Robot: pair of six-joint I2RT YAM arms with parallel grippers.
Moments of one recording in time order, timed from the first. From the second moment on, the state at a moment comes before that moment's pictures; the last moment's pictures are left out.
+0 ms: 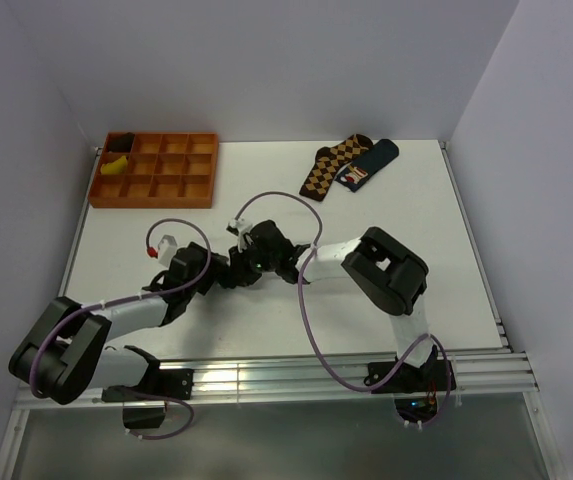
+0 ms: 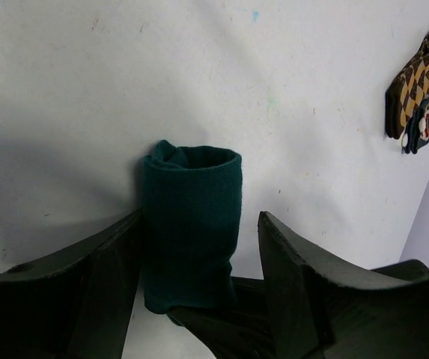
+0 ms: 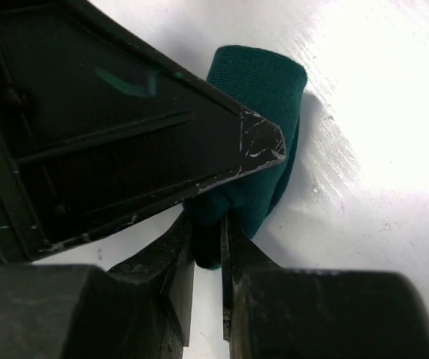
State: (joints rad) left arm -0.50 1.30 0.33 0.31 -0.25 -1.28; right arm 0.89 2.00 1.08 0.32 -0.37 0.34
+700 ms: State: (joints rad) left arm -0.50 1.36 0.48 0.12 -0.23 -1.19; right arm 0.80 2.06 1.06 0.43 -0.56 0.47
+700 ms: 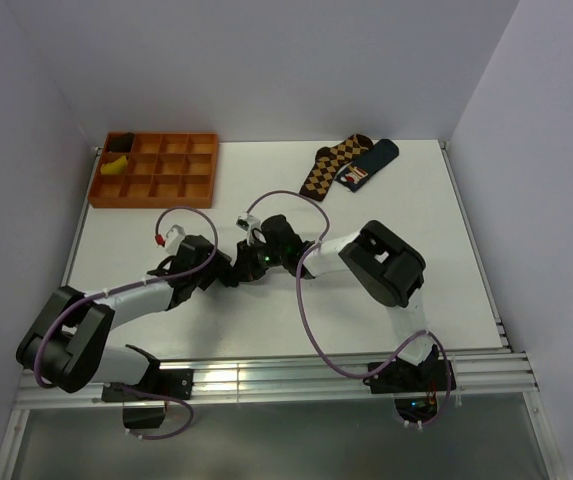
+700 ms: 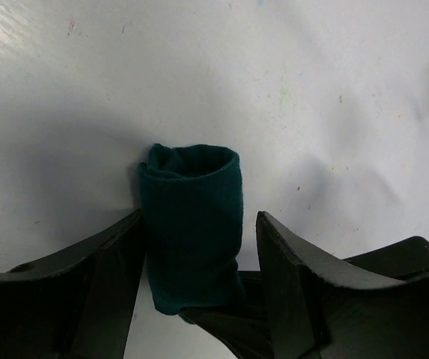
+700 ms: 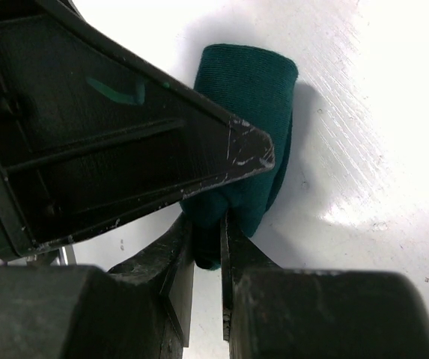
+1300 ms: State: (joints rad) left arm -0.50 1.39 0.54 0.00 -0.20 -1.12; right arm 0.79 2.07 1.05 0.45 -0.59 0.49
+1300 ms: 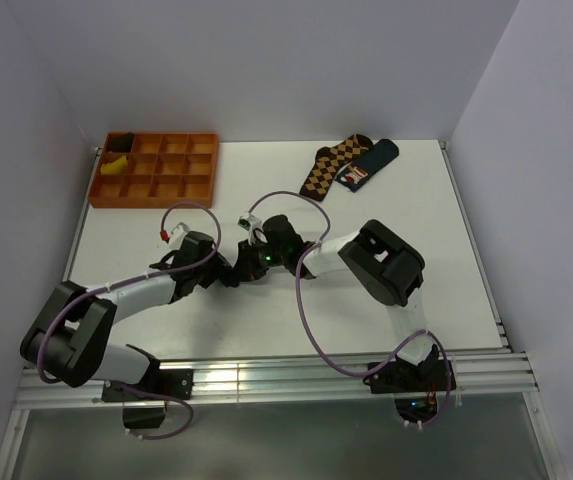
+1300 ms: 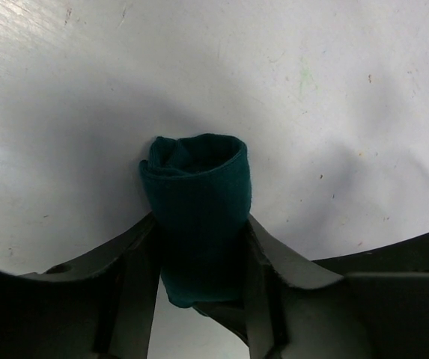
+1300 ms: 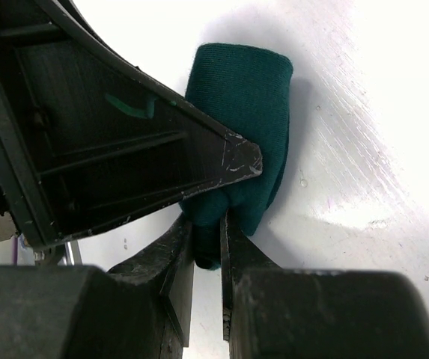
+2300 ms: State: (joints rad) left arm -0.50 1.64 0.91 -0.31 -0.24 -0.98; right arm 0.63 1.01 0.75 -0.10 -0.13 0.40
